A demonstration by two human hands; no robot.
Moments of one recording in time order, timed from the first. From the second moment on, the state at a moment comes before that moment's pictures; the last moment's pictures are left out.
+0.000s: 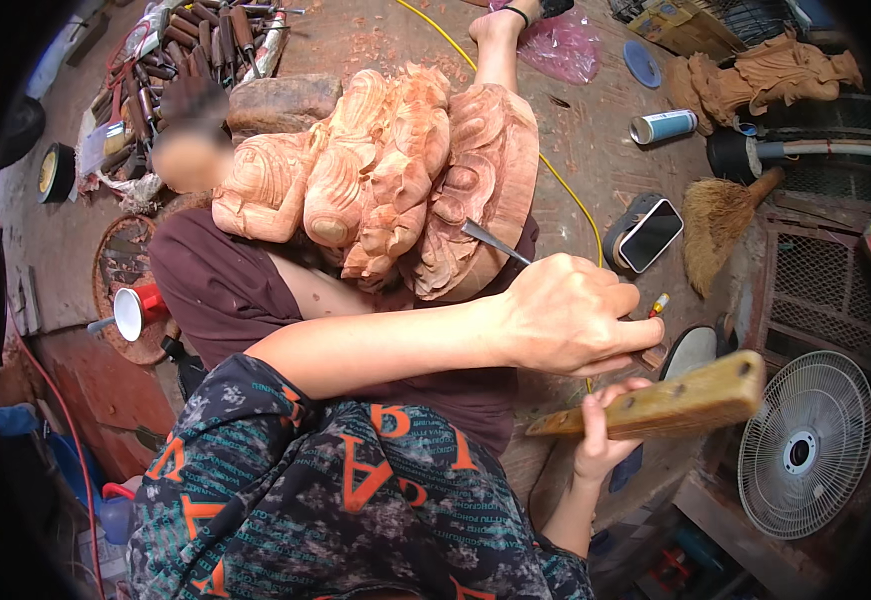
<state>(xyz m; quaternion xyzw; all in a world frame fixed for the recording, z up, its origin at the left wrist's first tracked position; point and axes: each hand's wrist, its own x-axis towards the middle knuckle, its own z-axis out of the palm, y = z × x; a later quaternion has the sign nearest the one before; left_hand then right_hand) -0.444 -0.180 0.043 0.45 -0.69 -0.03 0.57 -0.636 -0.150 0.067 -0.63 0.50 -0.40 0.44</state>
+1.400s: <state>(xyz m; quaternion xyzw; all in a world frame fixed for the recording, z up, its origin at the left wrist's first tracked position) -0.344 -0.120 0.086 0.49 -0.46 -0.37 0.65 -0.640 -0.113 0.001 -0.82 0.34 -0.05 0.46</state>
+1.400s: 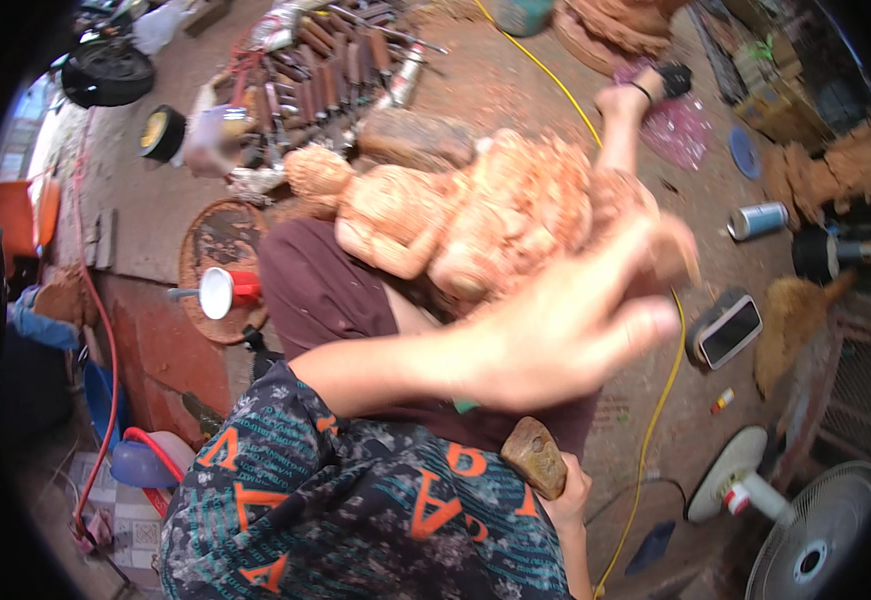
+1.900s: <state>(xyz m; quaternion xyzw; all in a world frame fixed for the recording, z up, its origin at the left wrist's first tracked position) 0.052 -0.033 -0.085 0.96 -0.13 -0.10 0.24 -0.606 -0.136 -0.011 -0.81 0.35 0.07 0.46</state>
